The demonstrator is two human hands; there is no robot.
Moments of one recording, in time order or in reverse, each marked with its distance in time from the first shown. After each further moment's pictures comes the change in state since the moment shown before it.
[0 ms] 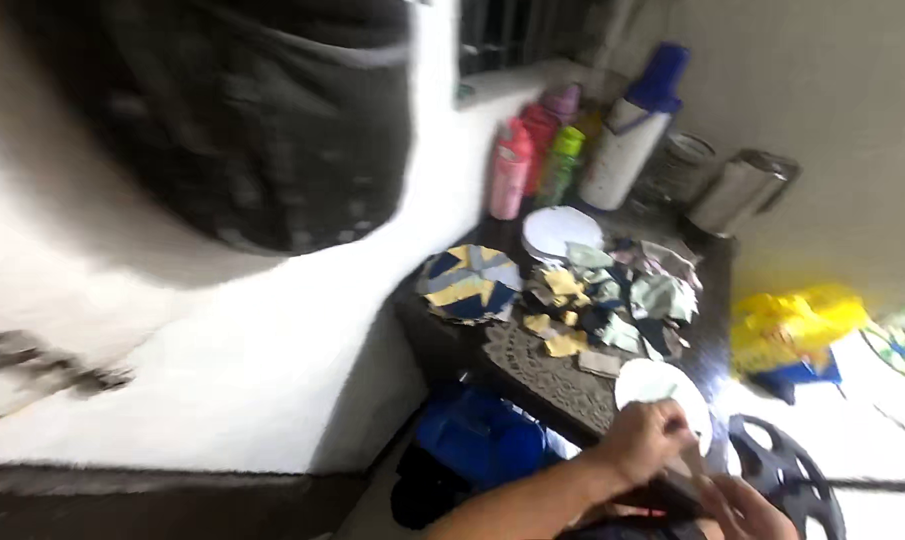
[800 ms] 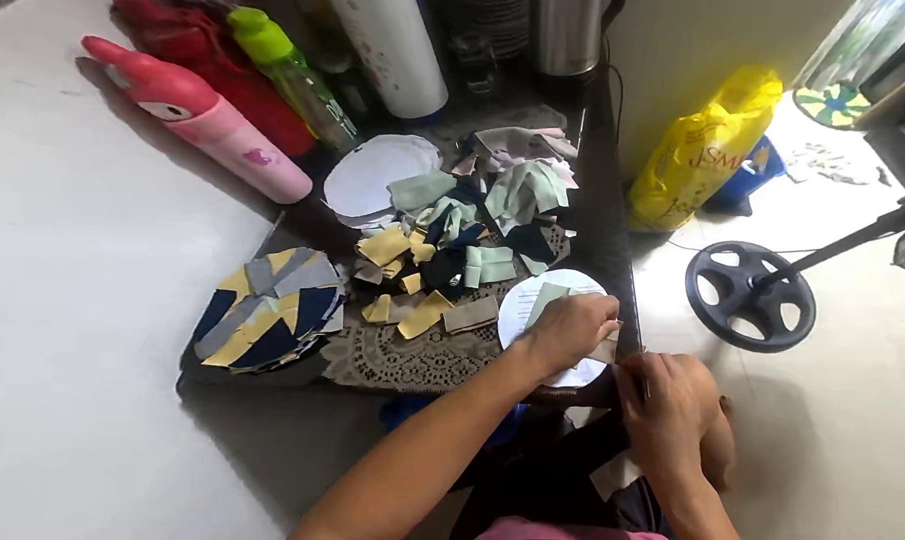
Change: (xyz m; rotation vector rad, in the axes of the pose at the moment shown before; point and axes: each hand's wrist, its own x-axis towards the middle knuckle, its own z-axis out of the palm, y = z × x) left_hand 0.088 -0.028 0.040 0.670 -0.553 0.143; right_hand 0.020 0.067 0.052 -0.100 0.481 -0.004
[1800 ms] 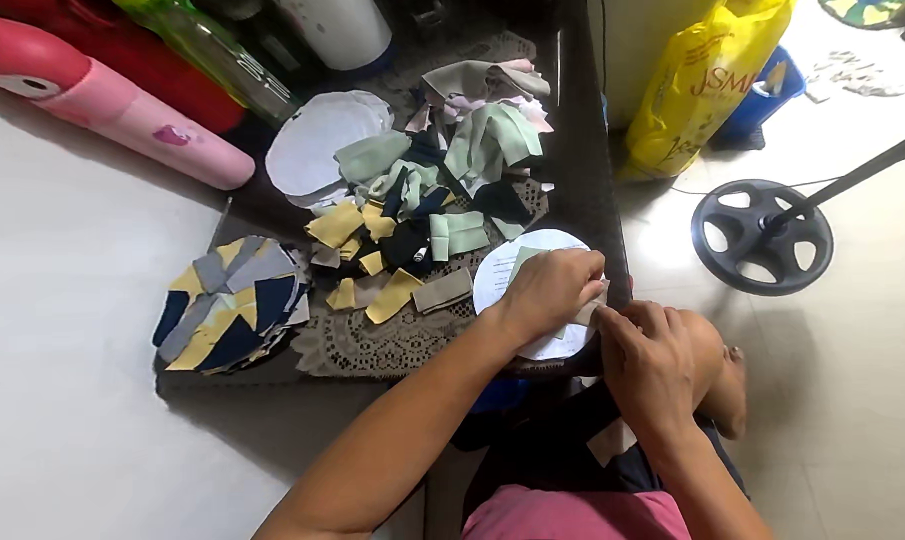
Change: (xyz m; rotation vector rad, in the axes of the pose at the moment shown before) left_hand 0.006 -0.007 0.001 0.137 0.034 0.083; right_hand 0.006 0.007 0.013 -0.083 0.025 -0.084
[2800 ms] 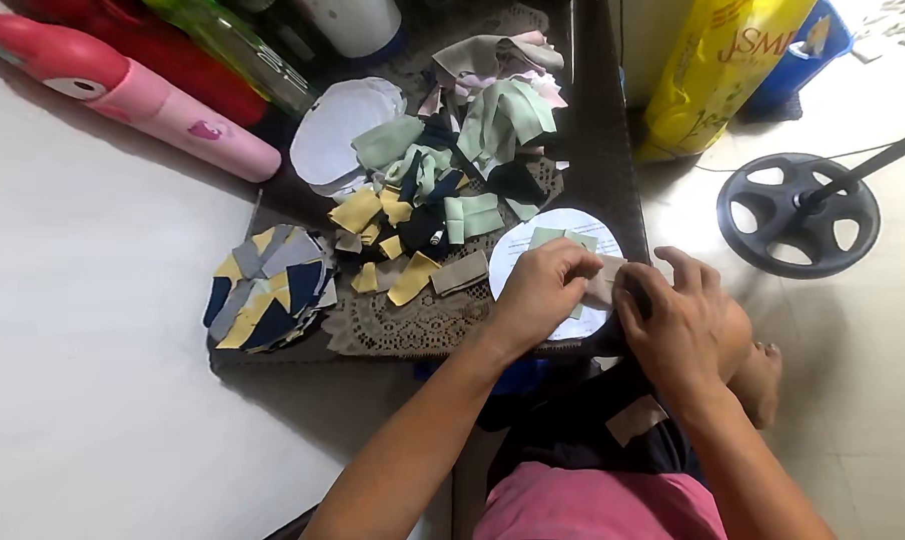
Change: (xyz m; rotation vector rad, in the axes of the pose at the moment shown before) left_hand -0.040 0.012 -0.012 -0.337 0.108 -0.280; right_hand 0.013 0.011 0.005 0.024 -0.079 0.094
